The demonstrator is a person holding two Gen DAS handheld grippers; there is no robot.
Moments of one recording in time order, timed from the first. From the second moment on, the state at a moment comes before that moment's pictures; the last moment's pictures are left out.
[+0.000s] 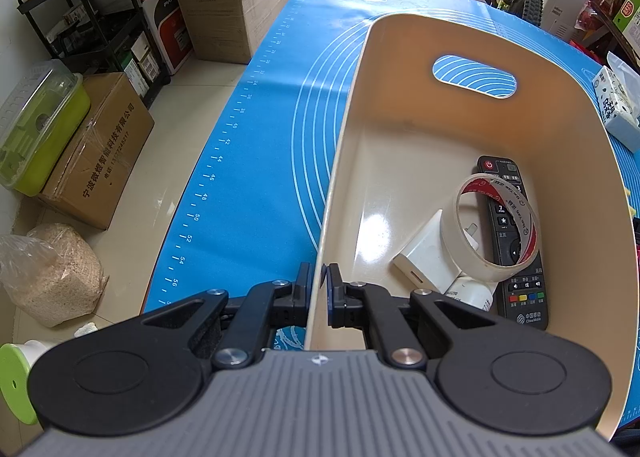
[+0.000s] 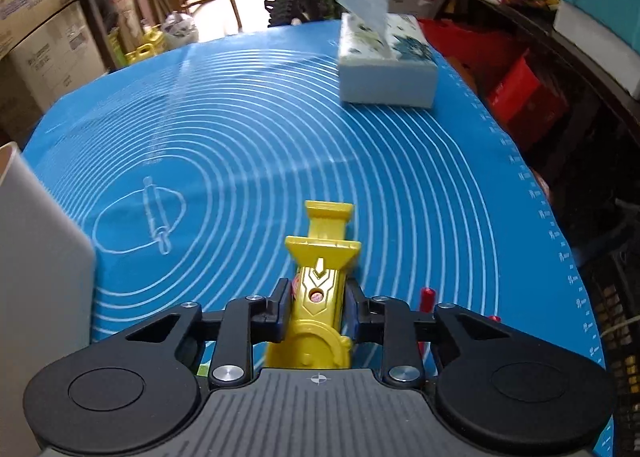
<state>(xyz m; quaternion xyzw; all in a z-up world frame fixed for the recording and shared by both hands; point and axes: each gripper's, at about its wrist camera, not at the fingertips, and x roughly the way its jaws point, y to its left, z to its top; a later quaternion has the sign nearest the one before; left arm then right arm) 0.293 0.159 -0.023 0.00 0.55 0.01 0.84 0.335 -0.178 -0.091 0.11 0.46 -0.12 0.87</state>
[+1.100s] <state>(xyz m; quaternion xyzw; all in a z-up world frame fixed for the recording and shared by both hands) 0.293 0.158 -0.024 0.00 0.55 0.01 0.84 0.304 -0.162 -0.017 0.10 0.34 -0.08 0.93</state>
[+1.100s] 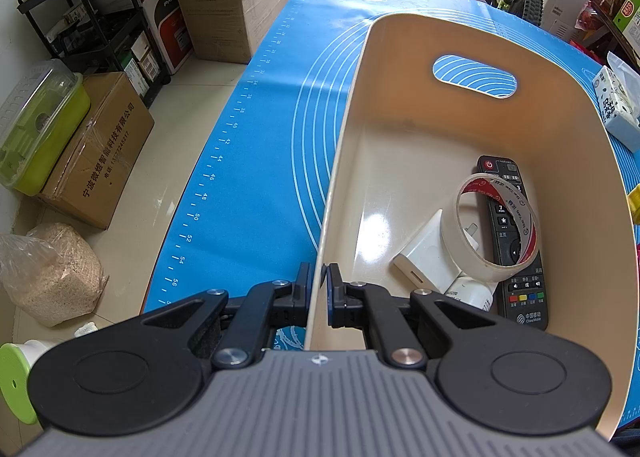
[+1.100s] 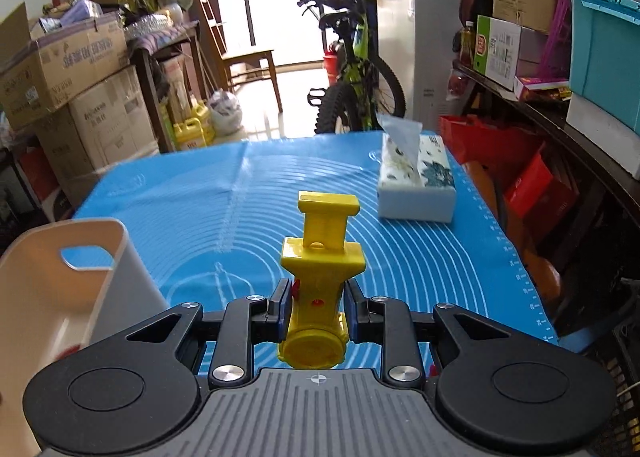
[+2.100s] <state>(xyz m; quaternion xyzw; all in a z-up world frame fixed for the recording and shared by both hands) 0.294 0.159 -0.024 0.00 0.55 0.01 0.84 0.296 0.006 -0.003 0.01 0.39 0.15 0.91</state>
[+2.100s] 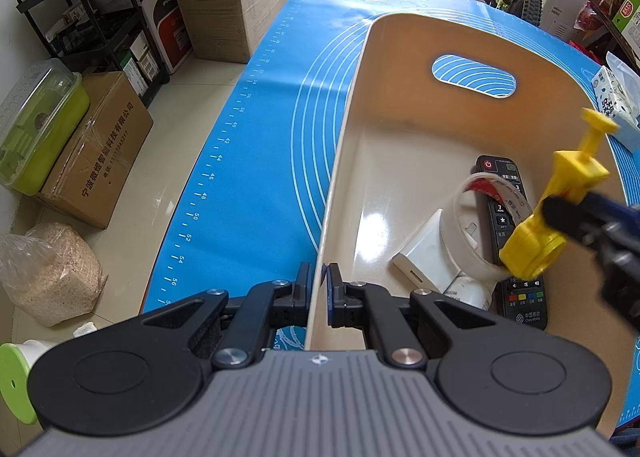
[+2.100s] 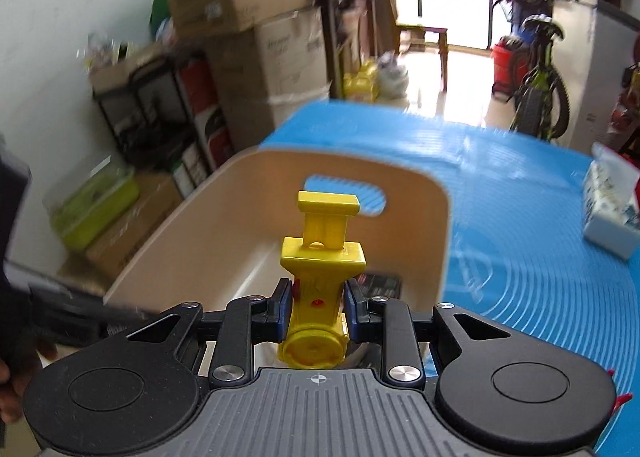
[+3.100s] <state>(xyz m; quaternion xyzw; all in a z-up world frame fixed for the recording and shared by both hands) 0.294 0.158 -0.024 0.00 0.55 0.01 0.84 0.290 -0.117 0.018 0.02 0.39 0.02 0.92</state>
